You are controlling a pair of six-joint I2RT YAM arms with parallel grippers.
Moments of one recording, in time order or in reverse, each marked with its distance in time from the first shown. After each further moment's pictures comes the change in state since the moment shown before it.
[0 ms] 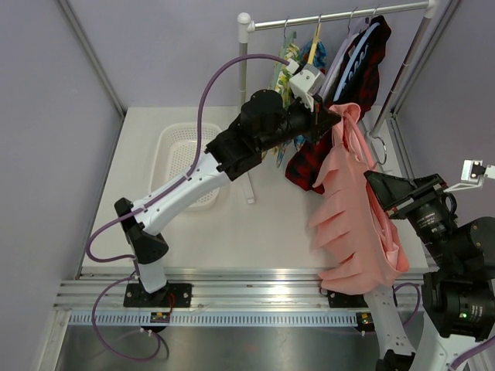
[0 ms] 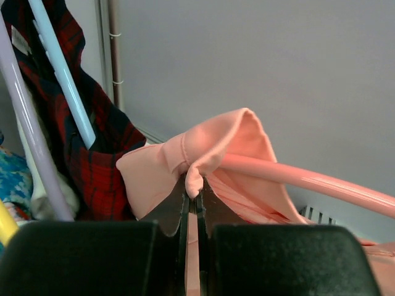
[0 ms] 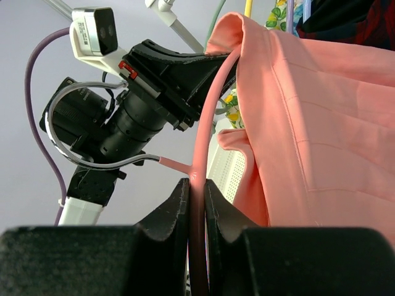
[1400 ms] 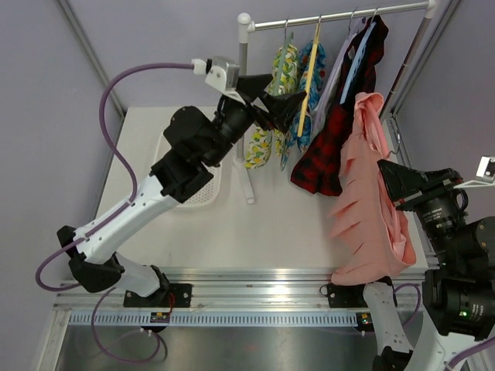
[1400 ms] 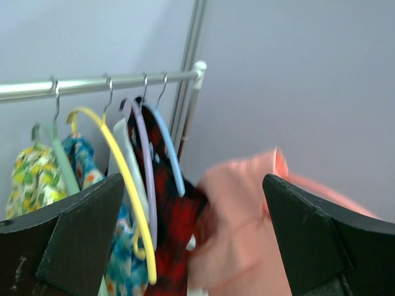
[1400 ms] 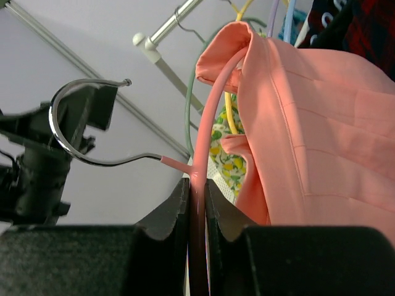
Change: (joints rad) left arm -0.018 -0.406 -0.406 0.334 -0.291 0.042; right arm -0.047 0.047 0.065 0.048 0.092 -0.097
